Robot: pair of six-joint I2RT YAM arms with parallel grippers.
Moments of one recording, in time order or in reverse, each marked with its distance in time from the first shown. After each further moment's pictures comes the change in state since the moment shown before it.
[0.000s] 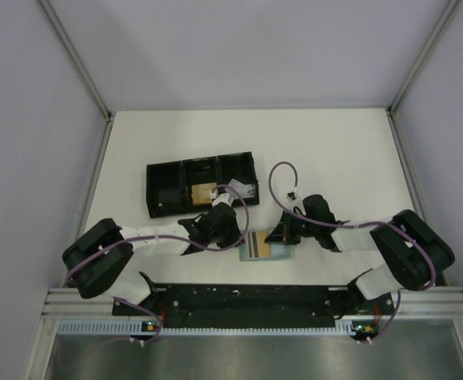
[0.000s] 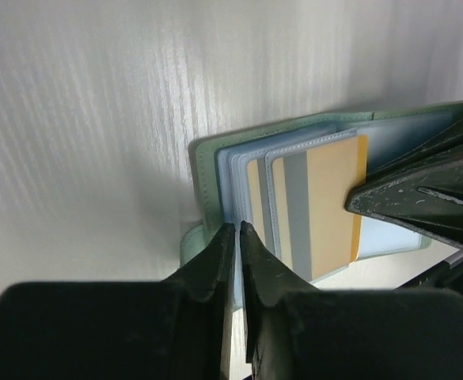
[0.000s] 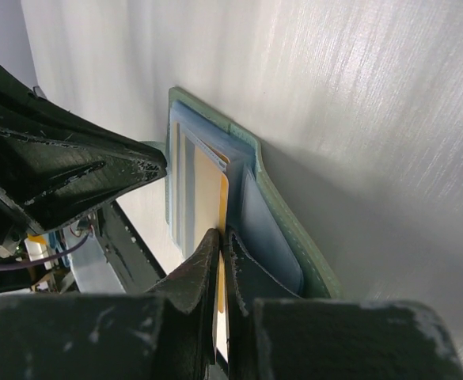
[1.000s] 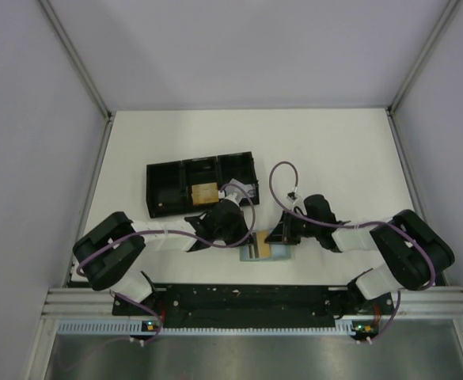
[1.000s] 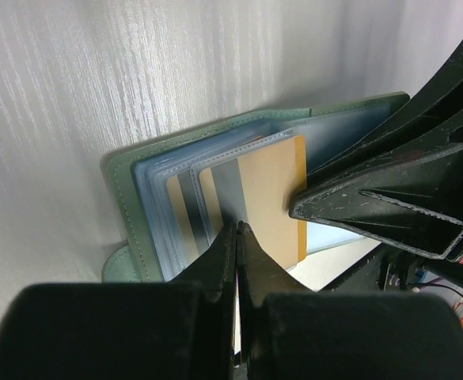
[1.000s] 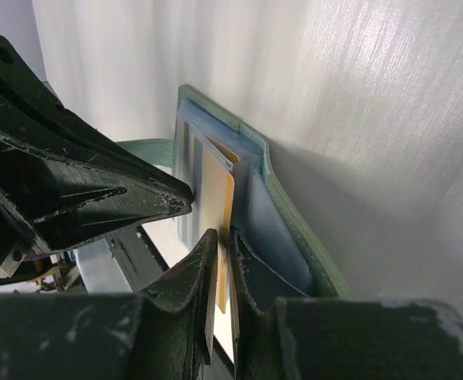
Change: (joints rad) left arm 0.002 0.073 0.025 0.098 0.150 -0.050; right arm -0.005 0.000 -0.003 0.015 -0.030 0.001
